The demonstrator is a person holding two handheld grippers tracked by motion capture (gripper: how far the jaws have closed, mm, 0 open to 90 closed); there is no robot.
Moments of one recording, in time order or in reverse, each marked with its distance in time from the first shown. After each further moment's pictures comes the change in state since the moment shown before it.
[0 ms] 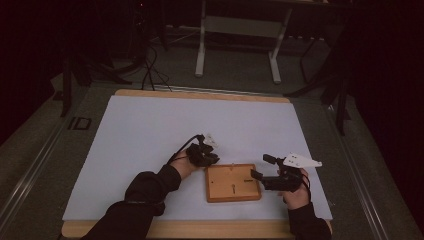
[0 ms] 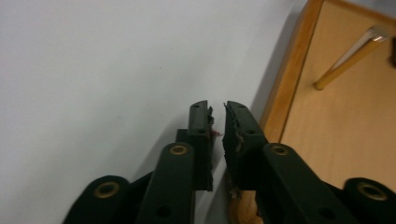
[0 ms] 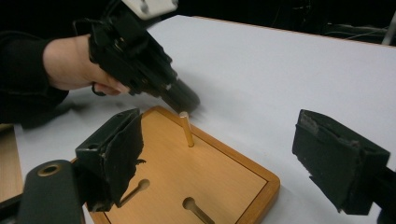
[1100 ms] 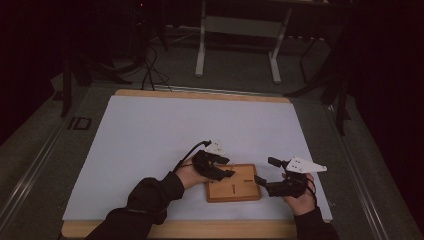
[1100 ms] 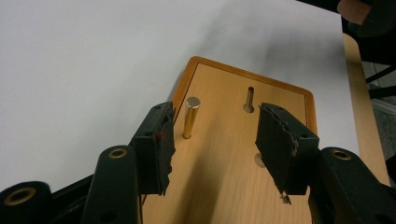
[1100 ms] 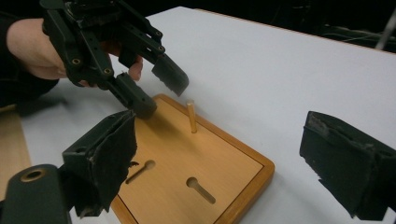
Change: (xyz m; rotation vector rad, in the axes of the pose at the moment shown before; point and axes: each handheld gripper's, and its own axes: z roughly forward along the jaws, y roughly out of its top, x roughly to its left) left arm -0.047 0.012 -0.014 -0.153 -0.179 0.077; right arm 0.010 0.001 -0.017 0.033 -0.017 -0.067
